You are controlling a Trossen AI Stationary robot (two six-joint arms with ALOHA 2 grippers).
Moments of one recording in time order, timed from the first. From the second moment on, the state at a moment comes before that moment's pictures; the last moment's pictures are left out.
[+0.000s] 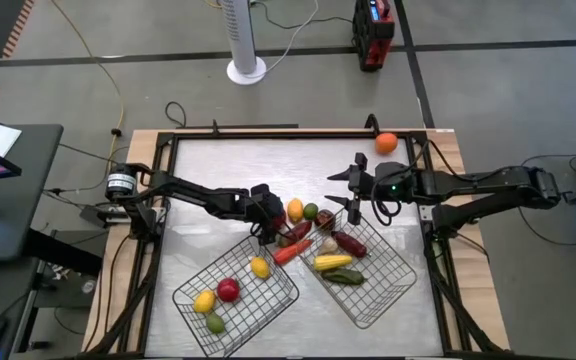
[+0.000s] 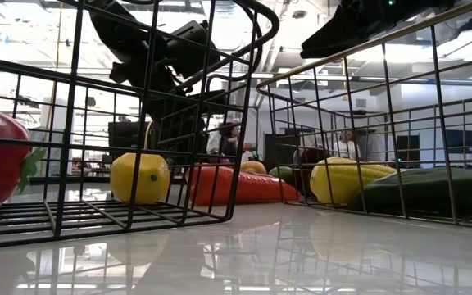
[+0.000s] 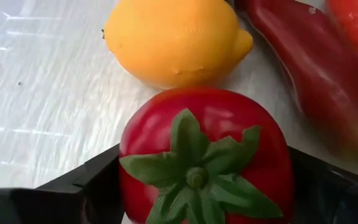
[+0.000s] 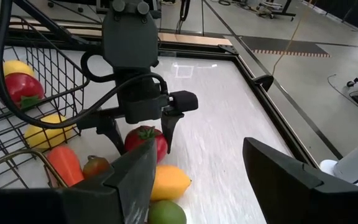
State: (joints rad) left arm 0.07 1.77 0.91 -0.09 -0.14 -0.03; right arm -0.05 1.05 0.76 -0.07 0.18 -0.11
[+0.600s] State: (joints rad) left arm 0.05 1.36 0.99 -0.18 0.07 -0.07; right arm -0.05 1.05 0.76 -0.07 0.18 -0.11
